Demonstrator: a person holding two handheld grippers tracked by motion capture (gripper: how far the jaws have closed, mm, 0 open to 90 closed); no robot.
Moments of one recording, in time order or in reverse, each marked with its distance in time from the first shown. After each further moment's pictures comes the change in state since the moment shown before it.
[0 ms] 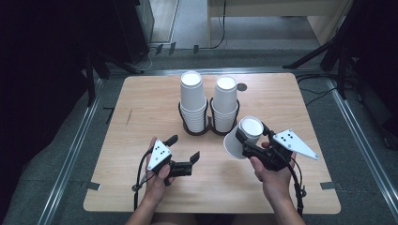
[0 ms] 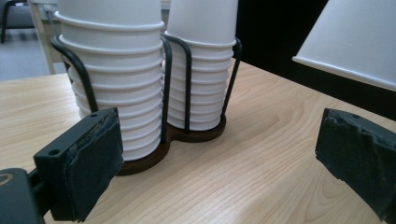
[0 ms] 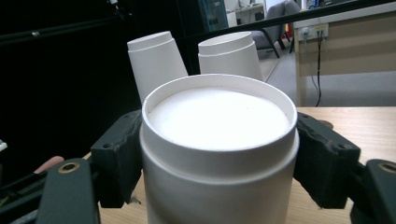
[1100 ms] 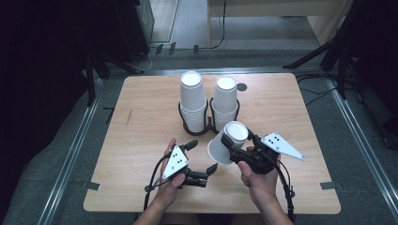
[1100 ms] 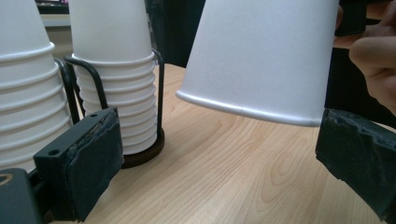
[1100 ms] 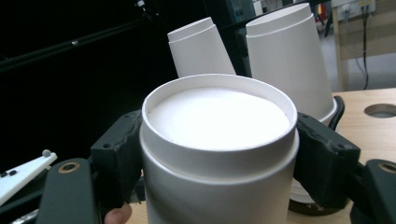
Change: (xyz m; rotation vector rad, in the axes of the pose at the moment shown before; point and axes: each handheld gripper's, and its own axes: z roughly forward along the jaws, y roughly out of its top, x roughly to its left) left arm -0.040 0.002 0.015 -0.035 -0.183 0.101; right arm 0.023 -0.013 0.011 0.021 0.115 0.104
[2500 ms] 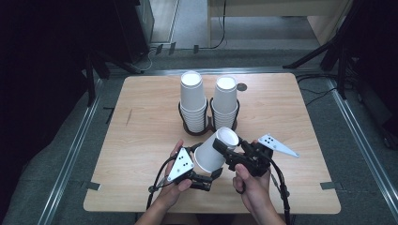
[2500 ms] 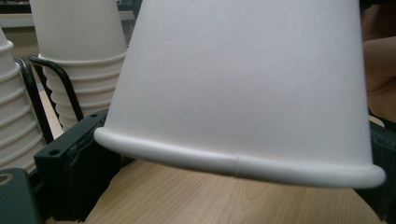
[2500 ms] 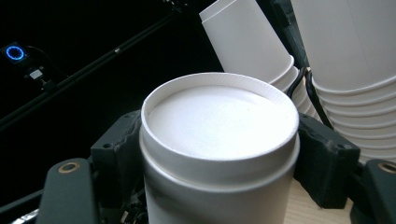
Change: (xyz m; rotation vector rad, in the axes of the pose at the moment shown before) left arm -0.010 -0.001 0.007 0.018 -0.046 0.029; right arm 0.005 -0.010 0.006 0.060 0.155 0.205
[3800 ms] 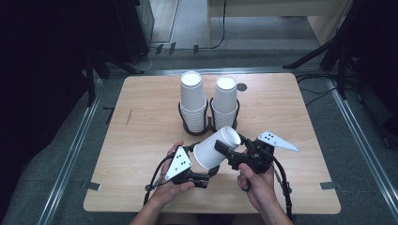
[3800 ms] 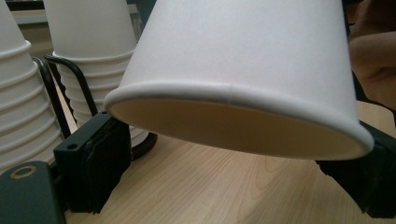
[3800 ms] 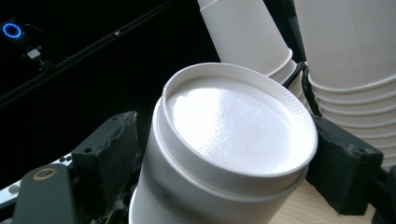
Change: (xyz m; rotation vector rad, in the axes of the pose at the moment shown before) left arm 0.006 0.003 -0.006 0.033 0.011 0.016; right arm -0.011 0.006 0.001 0.065 0.017 -0.046
